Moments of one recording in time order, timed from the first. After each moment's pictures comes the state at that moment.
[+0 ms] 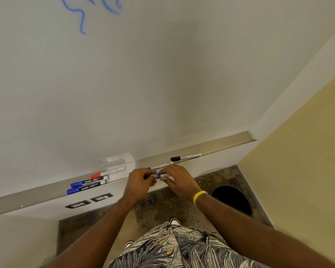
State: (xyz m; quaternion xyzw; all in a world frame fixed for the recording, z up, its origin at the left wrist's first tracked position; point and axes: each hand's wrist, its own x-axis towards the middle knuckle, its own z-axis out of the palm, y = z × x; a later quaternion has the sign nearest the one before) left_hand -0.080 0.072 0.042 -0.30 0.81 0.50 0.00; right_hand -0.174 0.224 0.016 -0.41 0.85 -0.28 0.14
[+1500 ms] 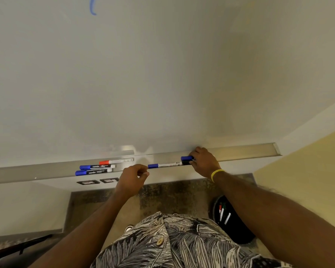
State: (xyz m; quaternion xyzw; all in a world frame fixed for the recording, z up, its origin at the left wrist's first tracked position) left_hand -0.065 0.040 0.012 -0.36 0.84 0.41 0.01; right_hand -0.300 0.228 -0.019 -0.43 0.88 -0.07 0.18
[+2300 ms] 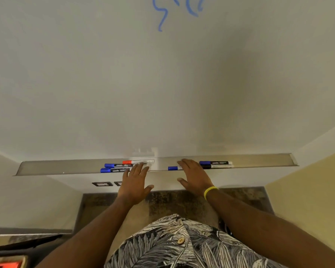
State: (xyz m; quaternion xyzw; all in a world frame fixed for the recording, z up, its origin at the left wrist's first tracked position) left_hand -0.001 0.002 -0.001 -0.27 0.95 0.12 0.10; right_hand -0.193 0.176 -0.007 -0.50 0.84 -0.11 0.17
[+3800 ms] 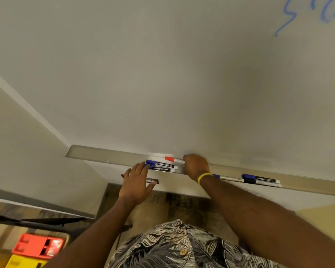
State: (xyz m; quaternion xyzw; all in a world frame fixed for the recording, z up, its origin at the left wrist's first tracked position) left_hand 0.102 -0.081 0.015 -0.37 0.91 0.16 0.04; right_hand -0.126 0.006 0.014 -0.52 0.85 0.04 0.13
